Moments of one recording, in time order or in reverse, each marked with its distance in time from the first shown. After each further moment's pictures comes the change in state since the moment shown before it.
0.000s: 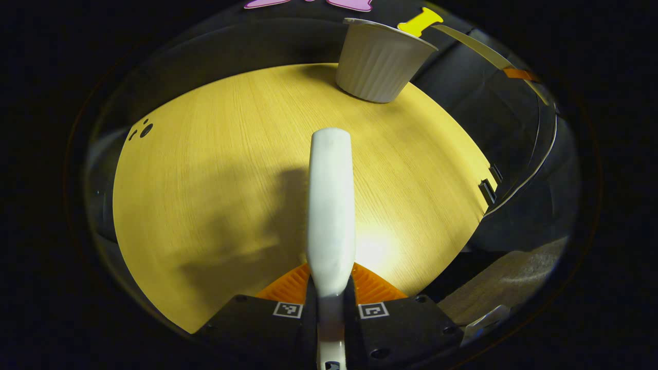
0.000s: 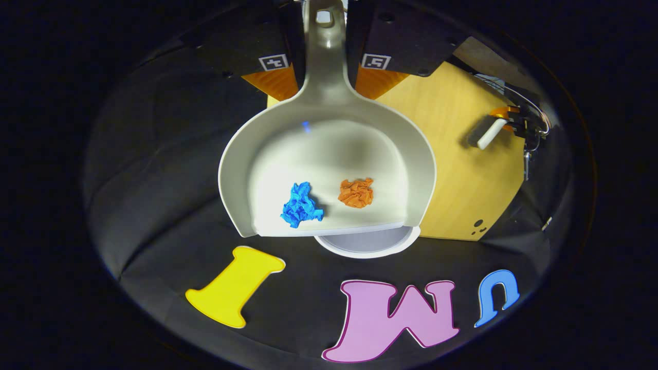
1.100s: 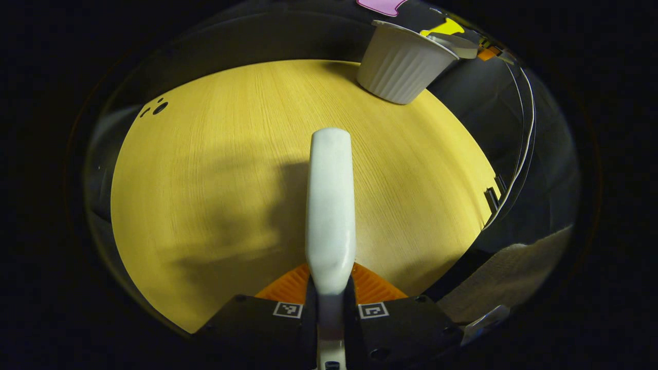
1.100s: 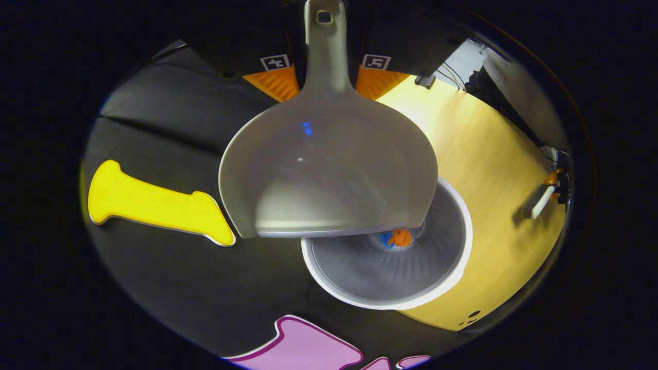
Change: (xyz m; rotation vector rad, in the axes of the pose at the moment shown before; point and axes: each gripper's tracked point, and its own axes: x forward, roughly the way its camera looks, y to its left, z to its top) left arm 0.012 0.025 -0.006 -0.061 -0.020 -0.014; right arm -0.023 -0.057 0.029 -0.525 0.423 -0.089
